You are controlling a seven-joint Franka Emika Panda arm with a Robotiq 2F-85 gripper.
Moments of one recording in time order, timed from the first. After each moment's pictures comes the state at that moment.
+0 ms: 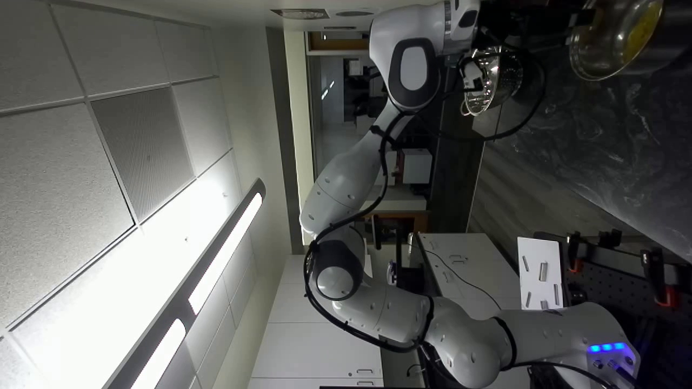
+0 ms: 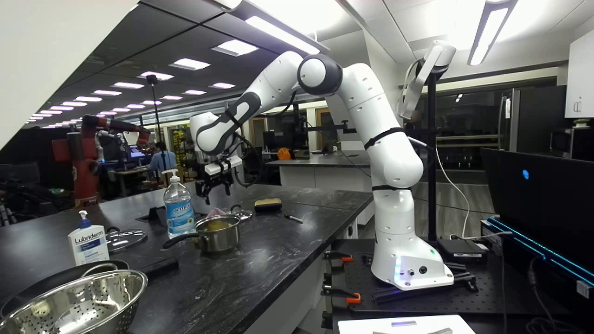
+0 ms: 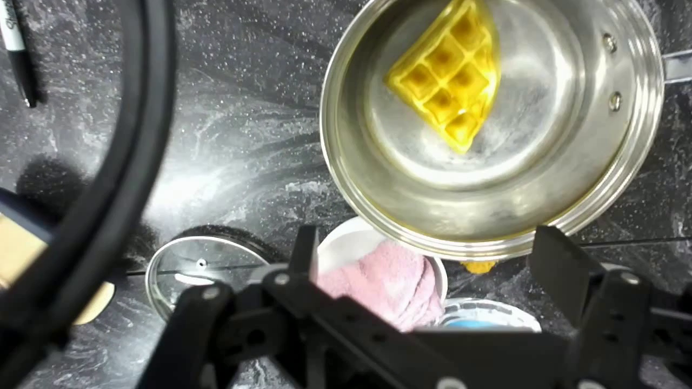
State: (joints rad) arm -0.04 0.37 -0.22 -1.79 -0.15 2.22 0.46
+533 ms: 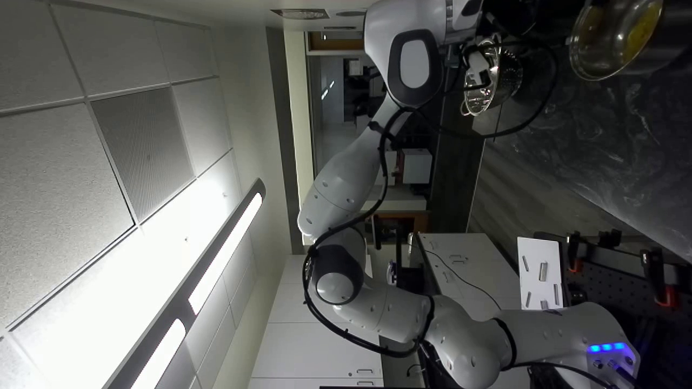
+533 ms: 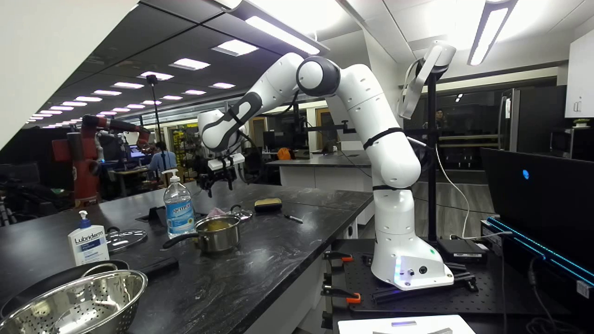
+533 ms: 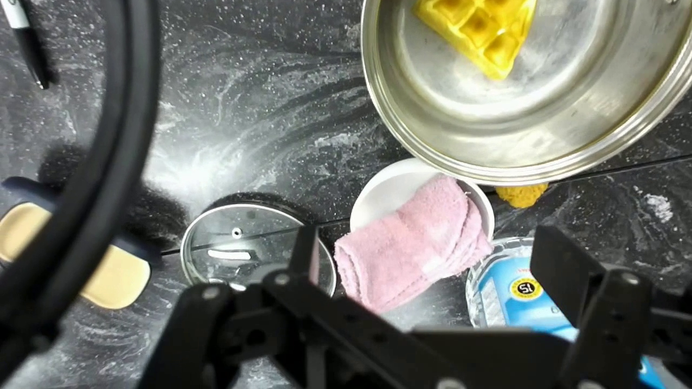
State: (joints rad) arm -0.10 0.38 -0.23 -1.76 -0.13 2.27 0.48
